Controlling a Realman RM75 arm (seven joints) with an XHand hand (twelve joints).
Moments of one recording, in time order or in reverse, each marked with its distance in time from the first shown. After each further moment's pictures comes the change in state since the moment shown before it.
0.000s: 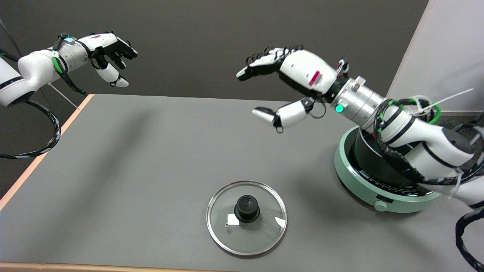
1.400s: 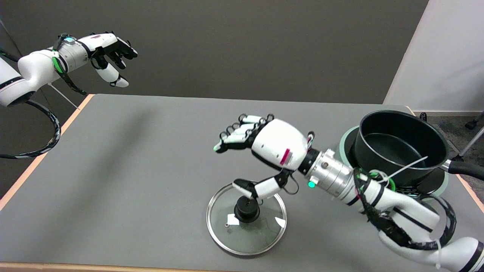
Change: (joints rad) arm -0.243 -0.190 -0.165 -0.008 0.260 0.112 -0.682
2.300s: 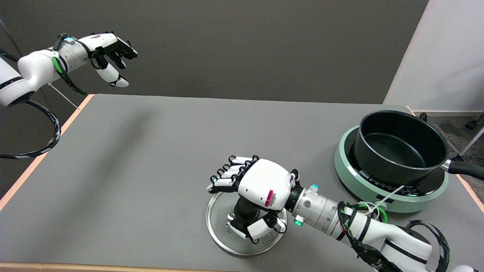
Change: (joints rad) arm -0.088 -0.057 -0.117 0.005 -0.096 -0.103 -0.115
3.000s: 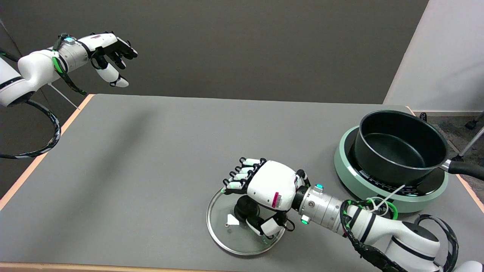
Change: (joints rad) arm -0.012 0.049 0.024 0.002 -0.125 -0.073 0.016
